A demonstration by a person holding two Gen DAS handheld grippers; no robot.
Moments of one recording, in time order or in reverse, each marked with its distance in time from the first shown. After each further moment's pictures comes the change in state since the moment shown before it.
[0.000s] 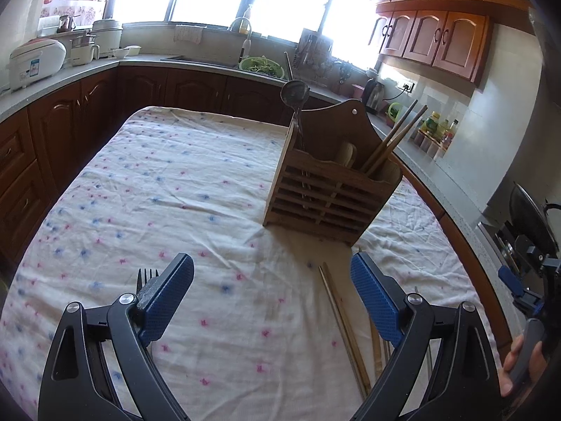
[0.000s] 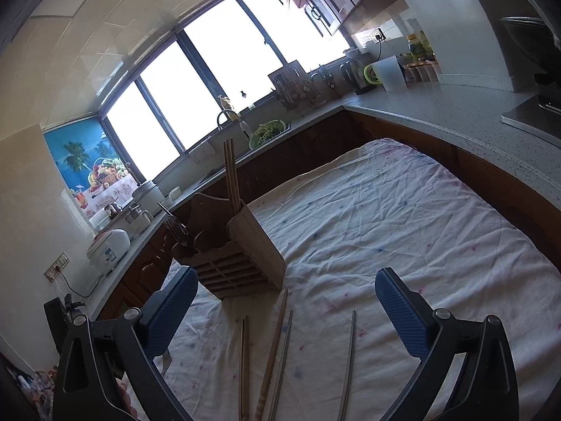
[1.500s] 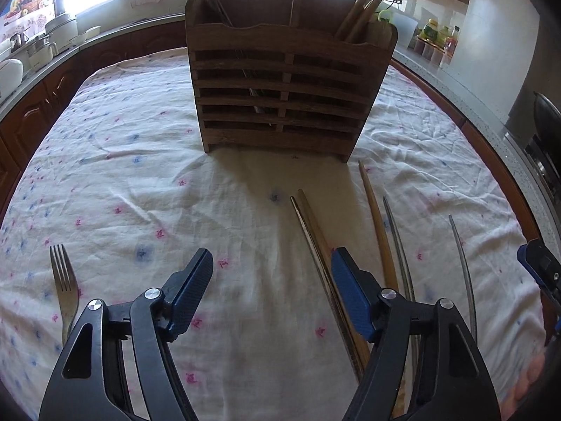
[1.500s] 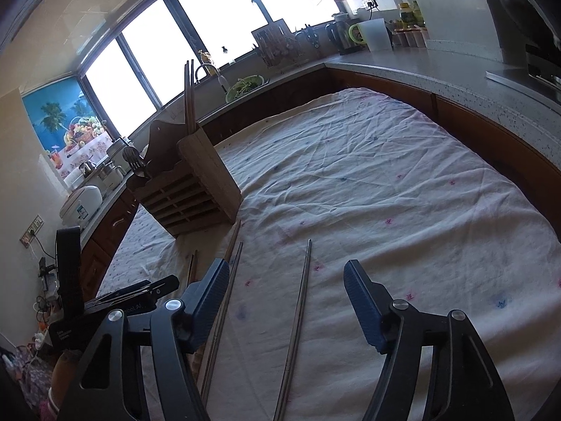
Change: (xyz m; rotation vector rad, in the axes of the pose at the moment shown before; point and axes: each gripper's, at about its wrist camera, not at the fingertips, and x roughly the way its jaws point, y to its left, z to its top) left arm 0.102 -0.064 -0.036 0.199 0.284 0.078; right arm 0.020 -0.029 -0.051 -0.046 0.167 -0.105
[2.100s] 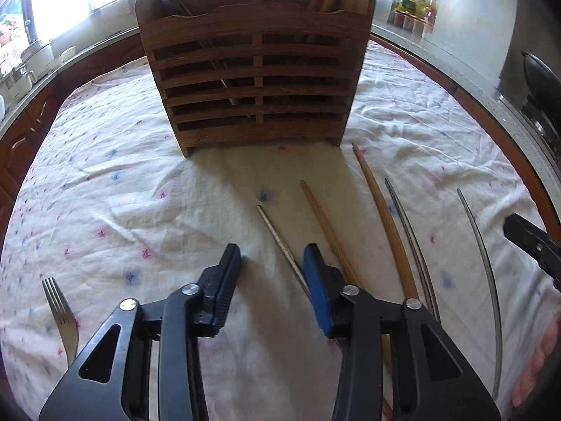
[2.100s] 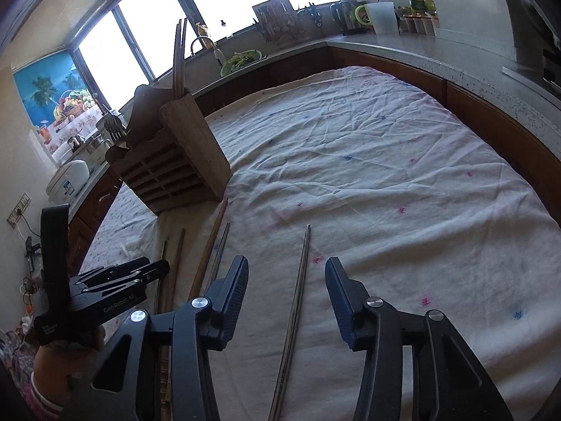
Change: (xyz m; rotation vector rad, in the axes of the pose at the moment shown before) left arm 0.011 -0.008 0.000 0.153 0.029 -0.020; right arm 0.037 0.010 0.000 -0.067 0.111 -0.058
